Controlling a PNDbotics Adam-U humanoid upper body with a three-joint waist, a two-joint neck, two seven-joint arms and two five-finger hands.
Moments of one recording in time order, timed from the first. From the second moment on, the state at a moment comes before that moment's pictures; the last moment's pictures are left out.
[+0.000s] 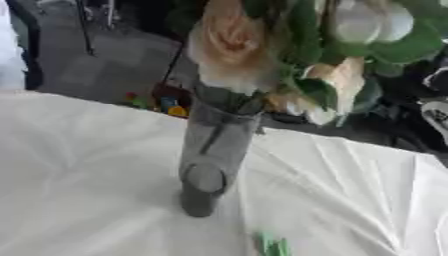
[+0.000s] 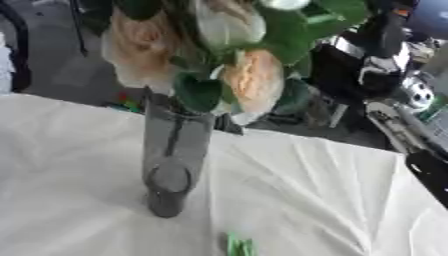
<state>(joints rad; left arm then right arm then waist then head) -0.59 0.10 -0.12 -1.98 -0.02 -0.30 0.10 -0.58 -1.21 -0.11 -1.82 -0.66 -0.21 0.46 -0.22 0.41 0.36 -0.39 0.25</state>
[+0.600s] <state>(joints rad) -0.59 0.11 -0.11 -1.98 -0.03 -0.31 0.11 -0.50 -1.24 -0.17 -1.76 -0.67 -0.24 0.43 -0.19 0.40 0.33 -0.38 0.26</state>
